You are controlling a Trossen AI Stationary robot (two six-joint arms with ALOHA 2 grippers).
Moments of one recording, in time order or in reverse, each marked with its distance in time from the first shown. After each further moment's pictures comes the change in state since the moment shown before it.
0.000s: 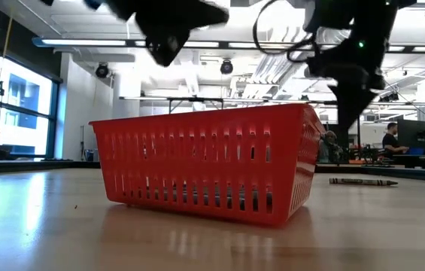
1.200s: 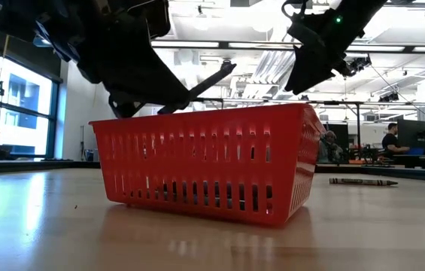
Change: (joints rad) left arm 0.011 0.000 -0.155 -0.005 -0.087 -0.236; right arm -0.015 -0.099 0.000 0.399 0.194 -0.180
